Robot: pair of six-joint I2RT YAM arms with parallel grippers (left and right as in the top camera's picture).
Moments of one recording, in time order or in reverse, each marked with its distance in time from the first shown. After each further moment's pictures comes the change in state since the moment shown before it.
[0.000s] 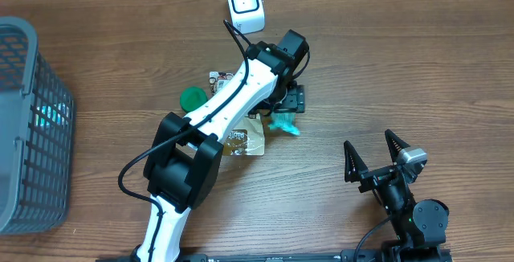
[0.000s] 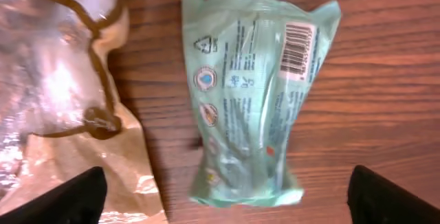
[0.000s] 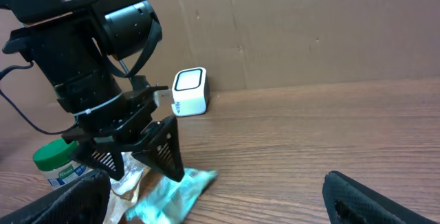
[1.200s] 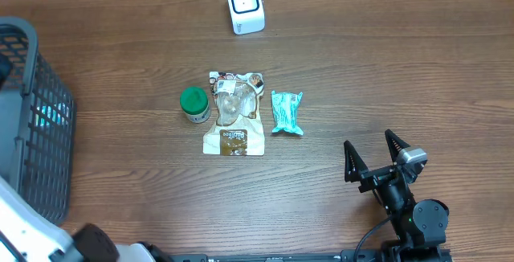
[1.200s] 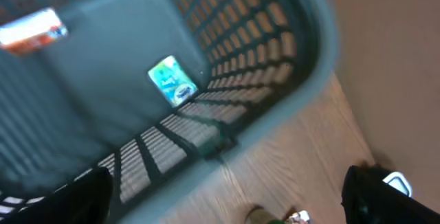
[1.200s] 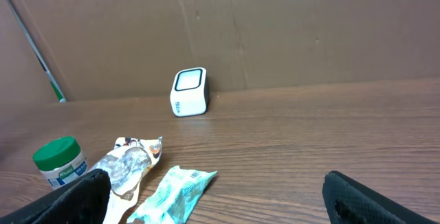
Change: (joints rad) left arm 1.344 -0.577 0.216 -0.300 0.093 0.127; right arm 0.000 0.000 0.000 0.000 0.000 -0.001
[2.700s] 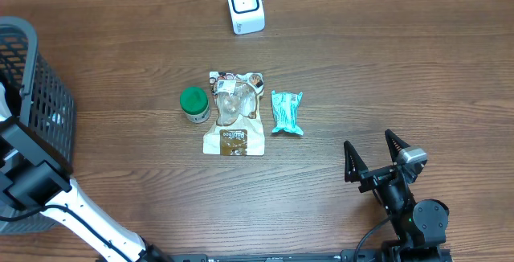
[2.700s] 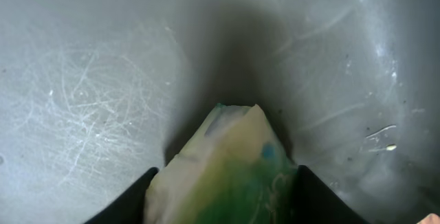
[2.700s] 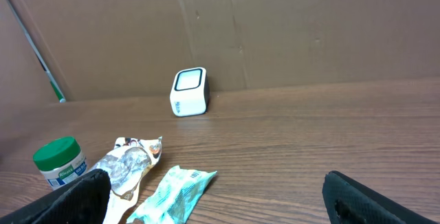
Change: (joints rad) left arm -0.026 0.714 -0.064 0.216 -0.159 0.032; right arm 0.000 0.000 0.000 -0.001 0.000 0.000
